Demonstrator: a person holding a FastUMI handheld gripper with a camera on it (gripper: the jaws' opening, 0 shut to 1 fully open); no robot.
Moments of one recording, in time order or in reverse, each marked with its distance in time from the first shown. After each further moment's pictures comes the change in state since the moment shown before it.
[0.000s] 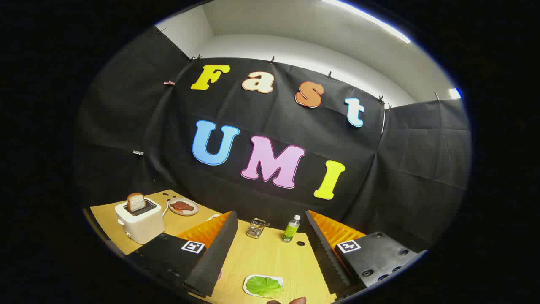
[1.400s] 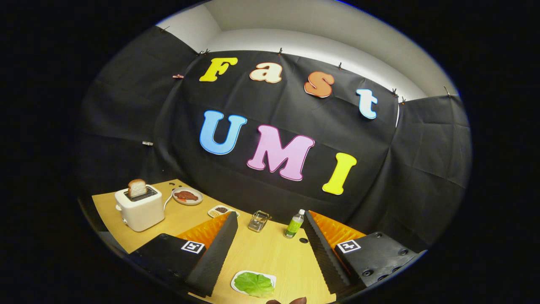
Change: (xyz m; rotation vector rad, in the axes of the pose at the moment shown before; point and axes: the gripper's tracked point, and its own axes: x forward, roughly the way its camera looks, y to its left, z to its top) arm 0.027 -0.031 -0.048 -0.032 0.074 0.145
